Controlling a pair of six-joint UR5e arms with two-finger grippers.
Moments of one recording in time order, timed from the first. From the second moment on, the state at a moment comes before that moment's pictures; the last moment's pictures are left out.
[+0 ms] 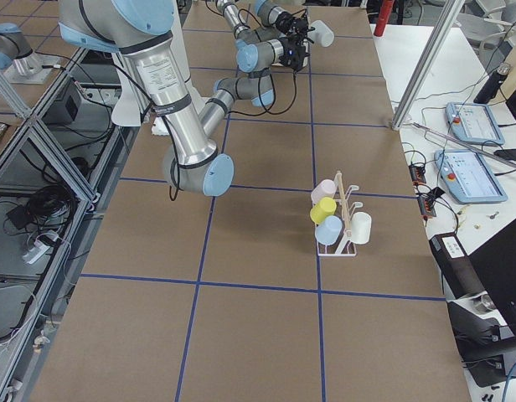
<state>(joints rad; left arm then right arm) -0.56 -2.11 -1.63 -3.10 -1.27 -2.67 0.52 -0.99 1.76 -0.37 1.21 1.95</state>
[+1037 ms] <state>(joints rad) -0.48 -2.13 -1.62 -3.09 -1.23 -2.67 0.52 -0.99 1.75 -0.37 1.21 1.95</state>
